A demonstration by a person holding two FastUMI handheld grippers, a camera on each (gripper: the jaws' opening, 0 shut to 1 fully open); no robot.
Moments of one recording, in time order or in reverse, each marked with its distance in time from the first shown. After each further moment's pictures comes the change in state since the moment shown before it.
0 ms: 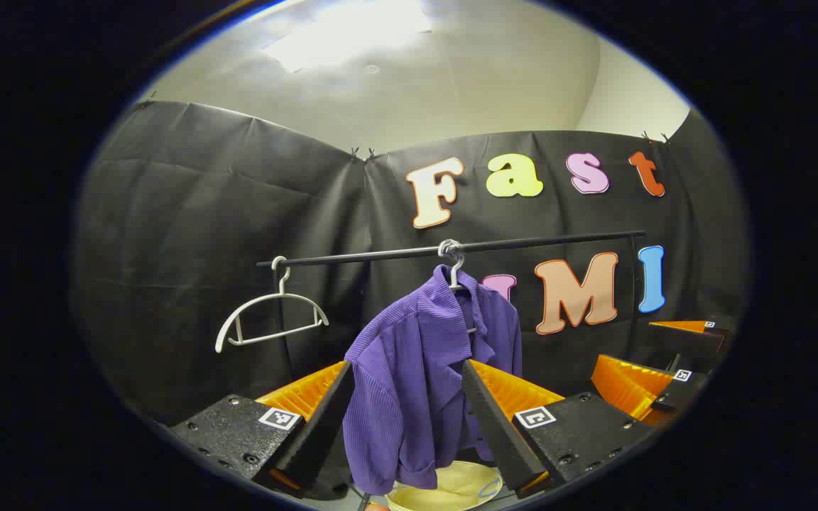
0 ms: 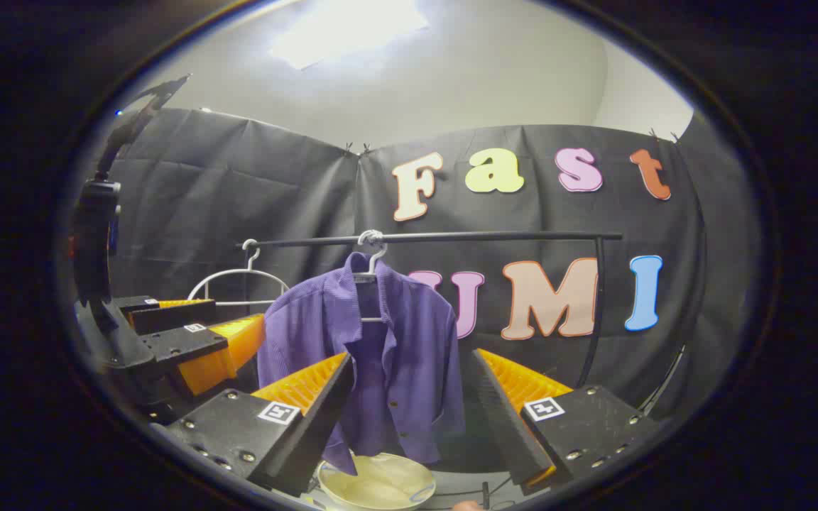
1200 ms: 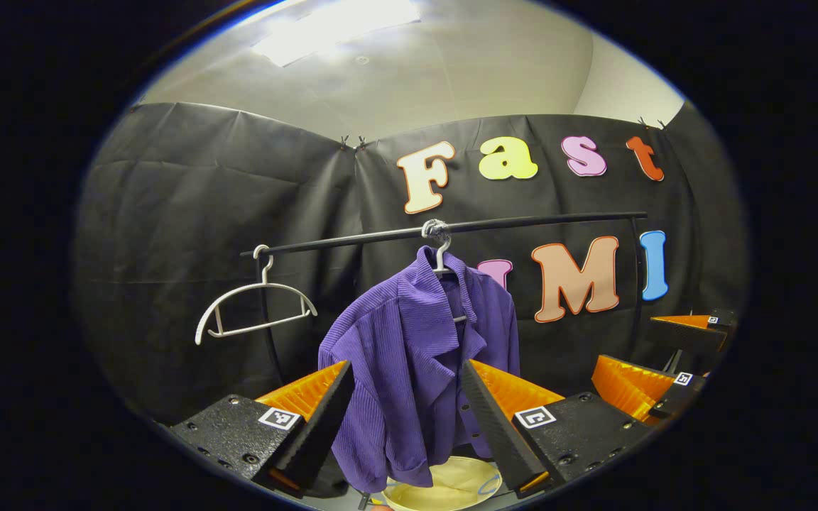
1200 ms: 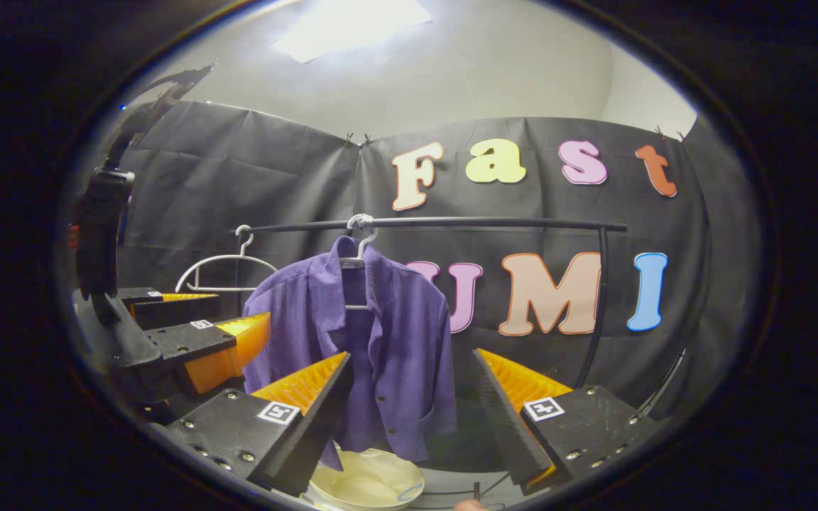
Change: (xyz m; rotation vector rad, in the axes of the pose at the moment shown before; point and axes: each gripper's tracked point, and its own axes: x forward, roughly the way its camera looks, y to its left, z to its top) left arm 0.018 -0.023 -0.015 0.029 0.056 0.022; right arm 0.023 -0.023 -0.020 -0.025 0.034 0.033
